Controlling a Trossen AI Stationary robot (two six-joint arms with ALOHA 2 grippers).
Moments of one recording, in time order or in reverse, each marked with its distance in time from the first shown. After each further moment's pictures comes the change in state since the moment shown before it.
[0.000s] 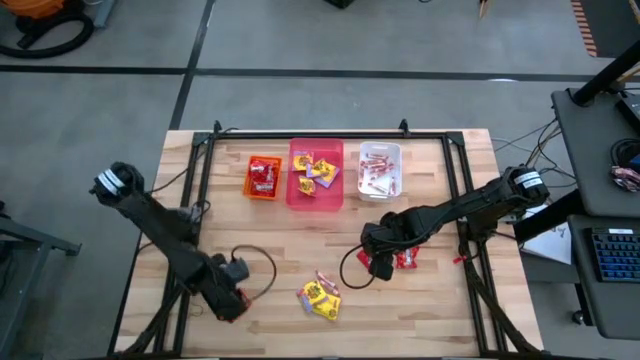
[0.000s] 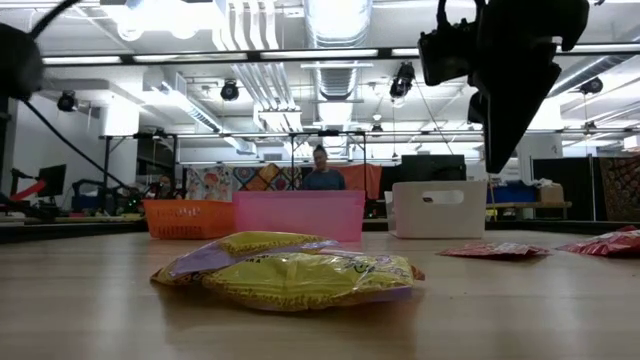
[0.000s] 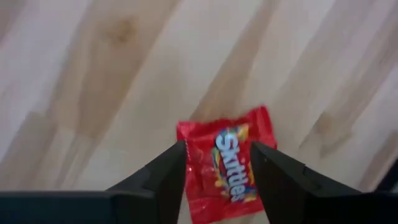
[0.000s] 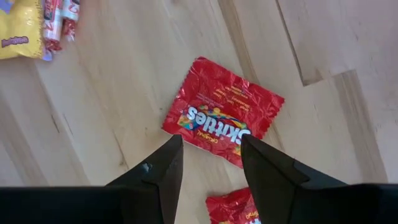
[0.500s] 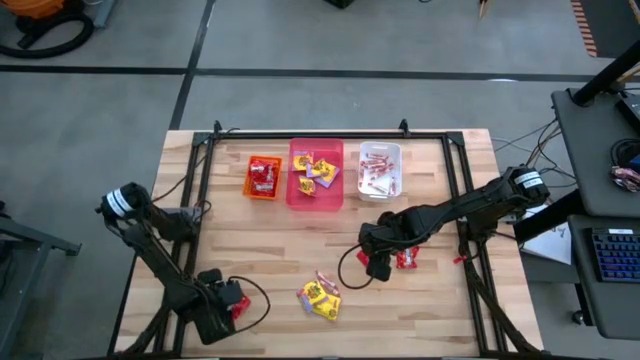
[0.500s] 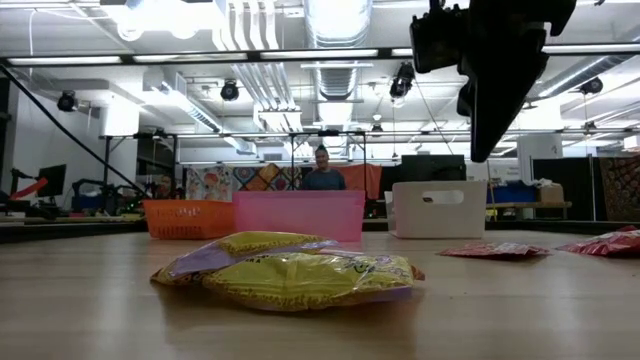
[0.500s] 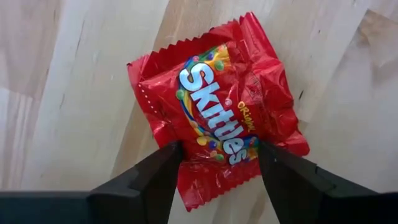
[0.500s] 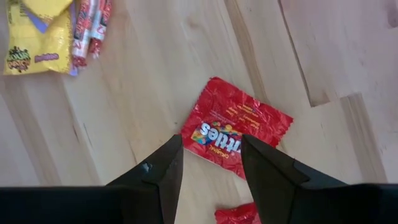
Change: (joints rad) left arm -0.185 0.263 0.085 -0.005 -0.009 -0.002; right arm 0.000 0.000 0.028 0.027 0.001 -0.028
